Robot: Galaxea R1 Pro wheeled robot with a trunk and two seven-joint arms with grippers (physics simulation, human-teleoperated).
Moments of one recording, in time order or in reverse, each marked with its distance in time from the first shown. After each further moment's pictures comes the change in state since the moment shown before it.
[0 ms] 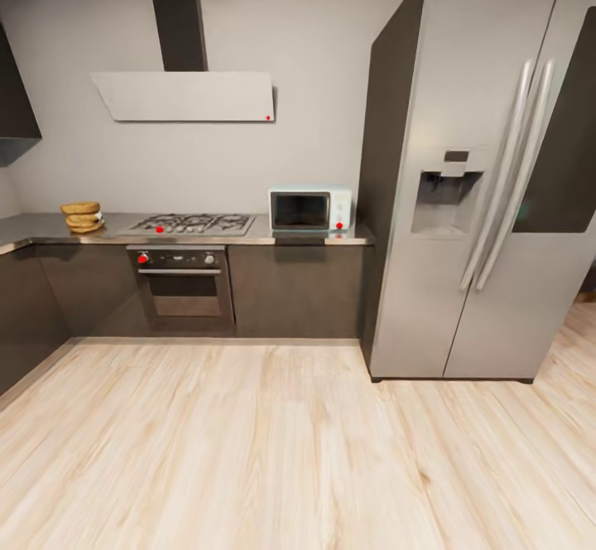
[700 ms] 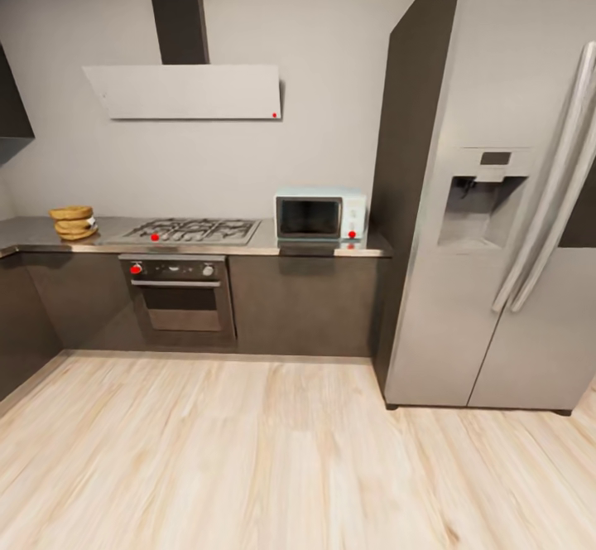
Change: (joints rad) left arm 0.000 -0.001 0.001 0.000 -0.001 0.000 0.000; right arm 0.000 -0.005 -0.003 0.000 -0.005 -0.001 -0.001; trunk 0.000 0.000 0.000
